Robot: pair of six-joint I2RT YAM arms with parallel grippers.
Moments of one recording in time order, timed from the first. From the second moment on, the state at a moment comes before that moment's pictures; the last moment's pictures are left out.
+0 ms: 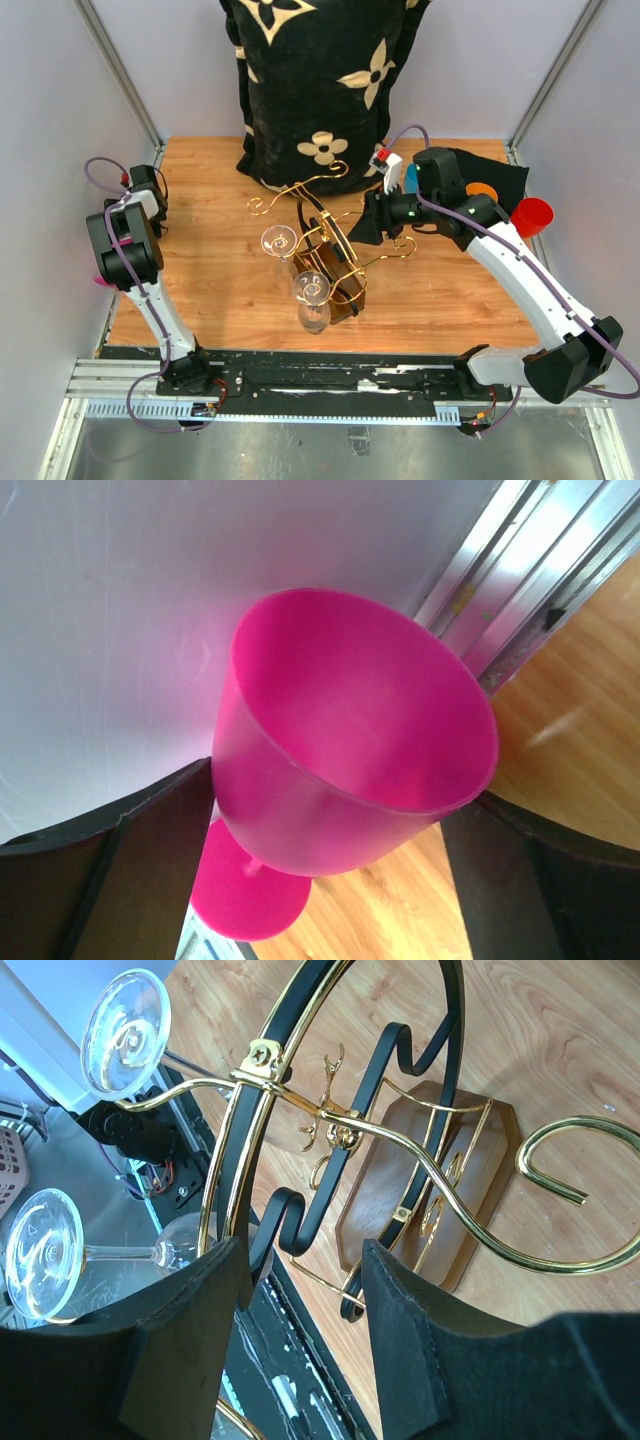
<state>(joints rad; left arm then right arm) 0.36 2.03 1.34 -0.38 -0.79 0.18 0.52 1.29 1.35 -0.68 -0.64 0.14</state>
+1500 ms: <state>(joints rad) 0.20 1.59 0.97 0.32 -0.29 -0.04 0.52 1.36 1.36 -0.71 -0.61 0.15</state>
